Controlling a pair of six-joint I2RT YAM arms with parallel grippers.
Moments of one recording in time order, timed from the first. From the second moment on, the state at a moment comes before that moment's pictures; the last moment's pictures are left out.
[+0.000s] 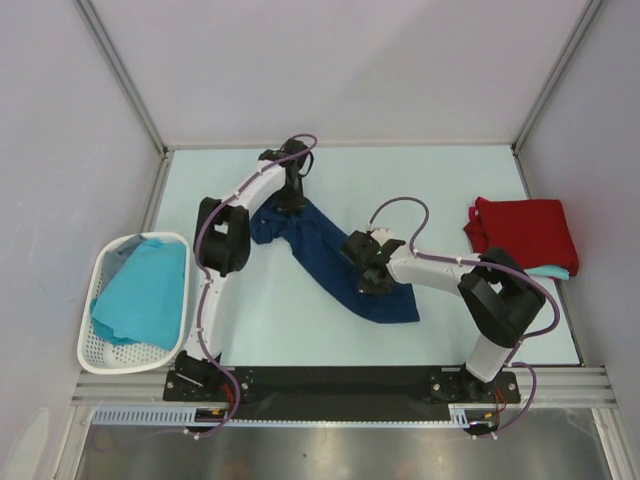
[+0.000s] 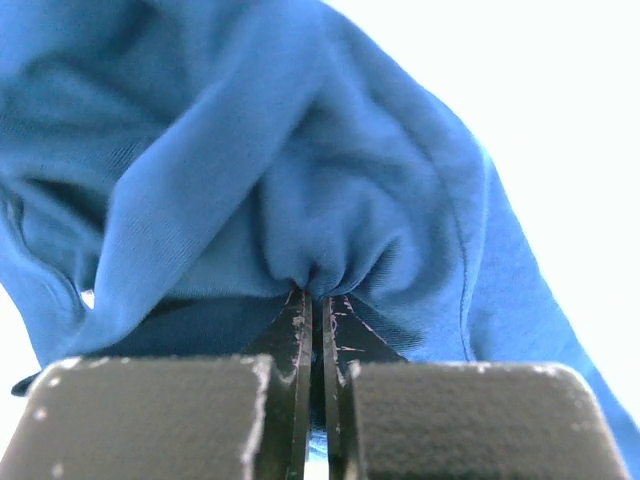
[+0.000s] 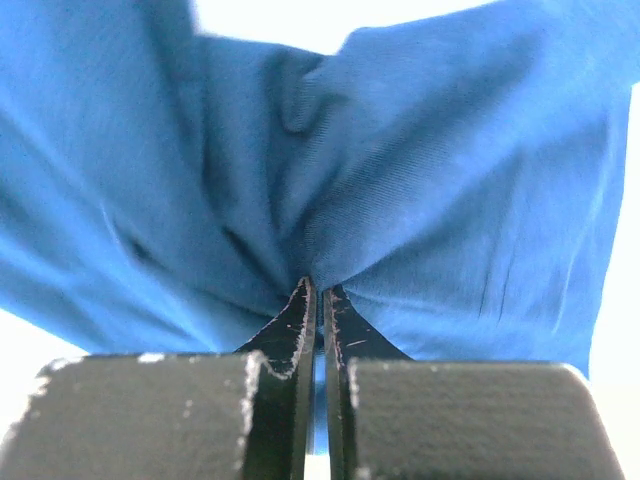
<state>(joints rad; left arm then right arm) -0.37 2.37 2.05 -0.97 -0.13 -0.46 0.82 1.72 1.03 -0.58 0.32 0.87</state>
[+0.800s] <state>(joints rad) -0.48 2.56 2.40 -0.96 0.04 -0.32 1.19 1.92 1.31 -0.63 0.24 0.77</state>
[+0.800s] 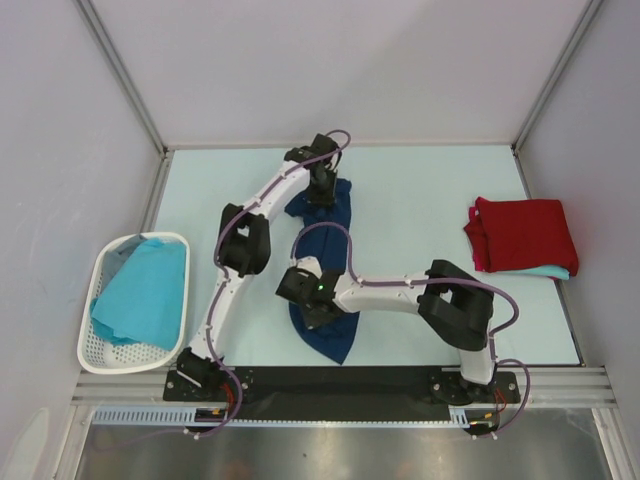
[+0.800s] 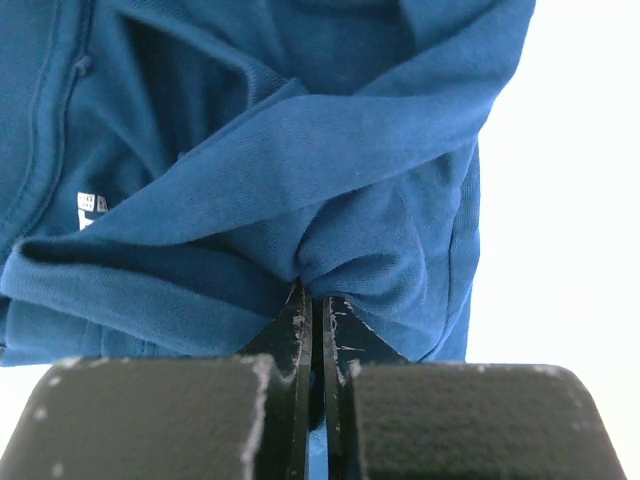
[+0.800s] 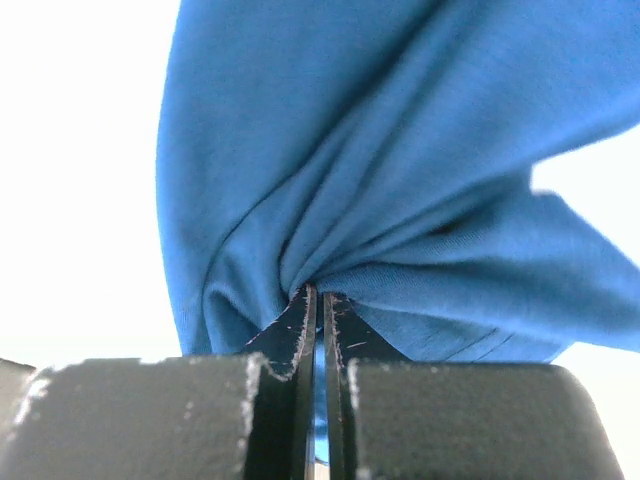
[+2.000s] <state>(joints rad) -0.38 2.60 2.48 -0.94 0.13 -0.29 1.19 1.89 1.25 -0.53 0.27 0.81</state>
